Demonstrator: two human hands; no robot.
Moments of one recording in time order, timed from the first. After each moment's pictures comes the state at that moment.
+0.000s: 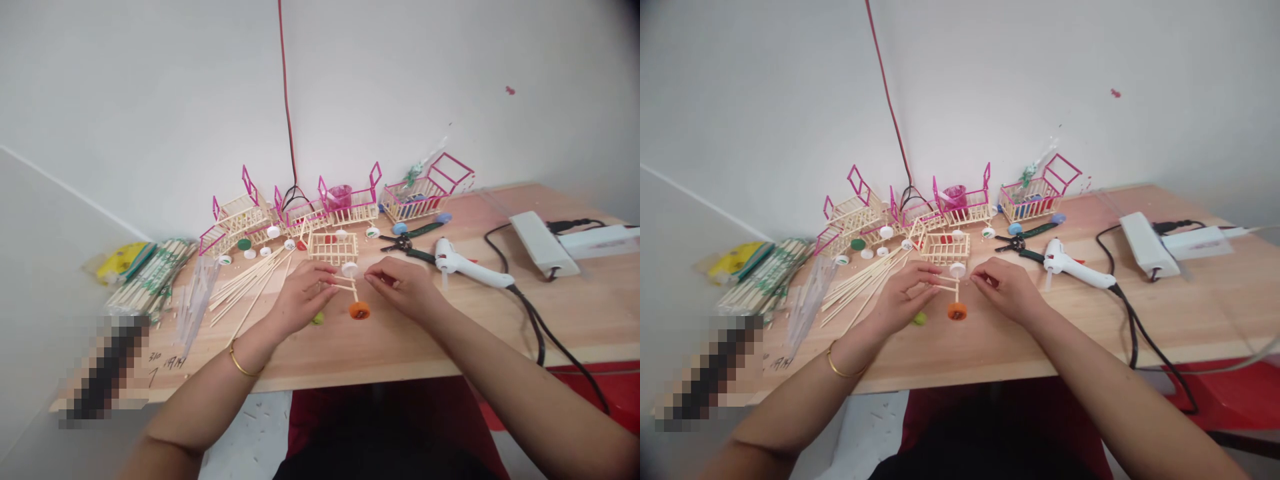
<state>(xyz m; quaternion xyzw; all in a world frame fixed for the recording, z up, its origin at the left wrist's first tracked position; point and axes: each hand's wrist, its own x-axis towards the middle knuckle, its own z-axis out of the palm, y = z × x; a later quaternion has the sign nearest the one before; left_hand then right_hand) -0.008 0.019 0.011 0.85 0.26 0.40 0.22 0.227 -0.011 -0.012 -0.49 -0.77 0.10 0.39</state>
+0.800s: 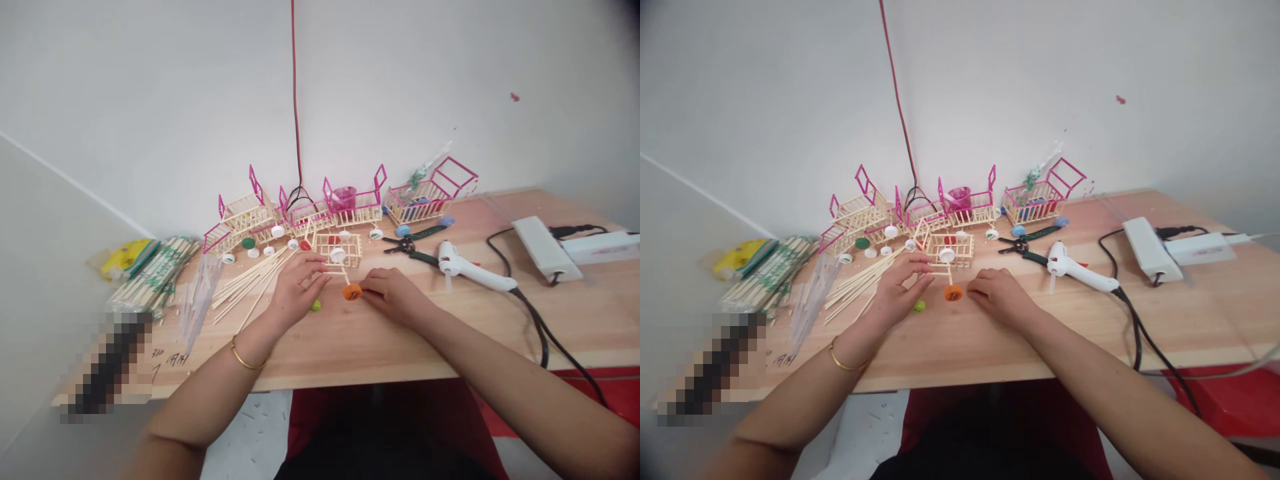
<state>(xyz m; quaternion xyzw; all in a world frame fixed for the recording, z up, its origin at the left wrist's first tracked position) -0.016 0.027 0.011 0.83 0.29 0.45 0.14 0.220 0.001 -0.036 -0.45 -0.85 0.09 0.25</state>
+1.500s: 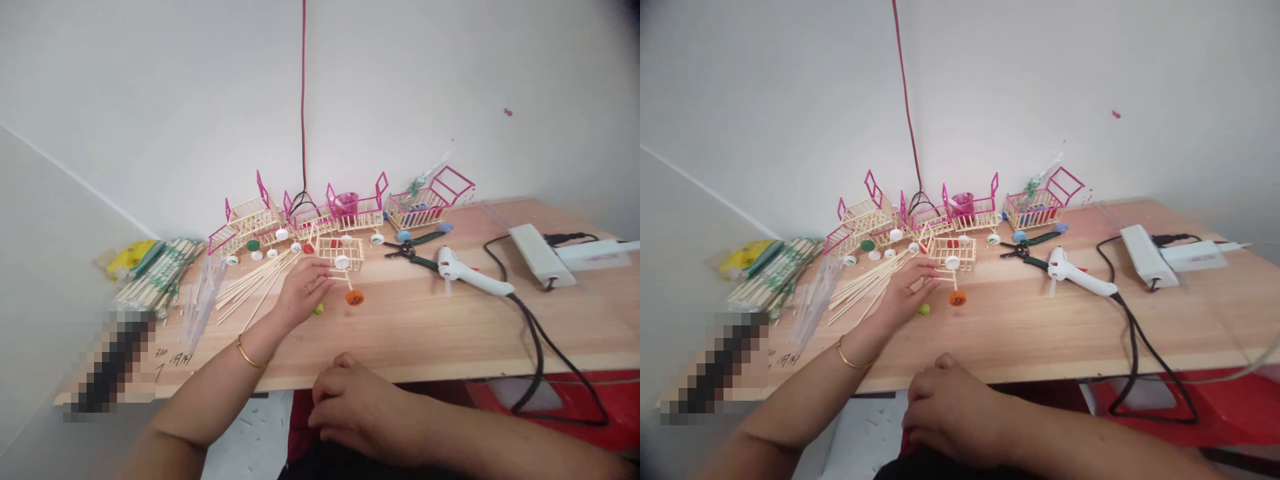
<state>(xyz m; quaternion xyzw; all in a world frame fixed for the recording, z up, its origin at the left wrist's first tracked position) -0.019 0.033 -0.001 0.83 0.27 0.45 0.17 0.133 -0.100 0.003 -0.23 -0.92 0.27 0.14</state>
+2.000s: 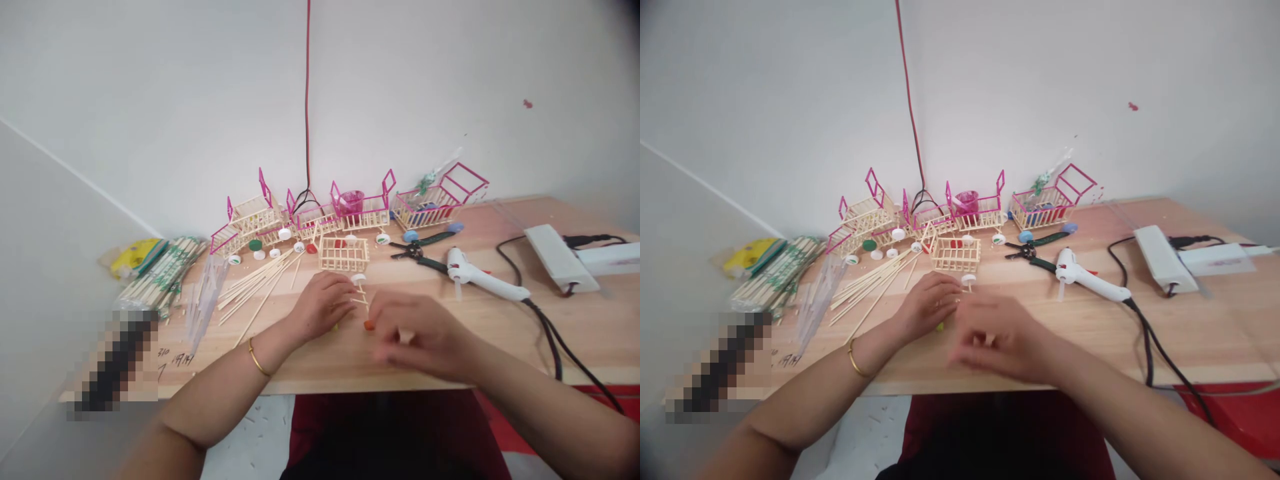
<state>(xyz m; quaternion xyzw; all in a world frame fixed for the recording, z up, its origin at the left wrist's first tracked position) -0.004 0.025 -0.016 0.90 0.22 0.36 0.13 0.193 -0.058 0.048 -0.29 -0.84 0.27 0.37</state>
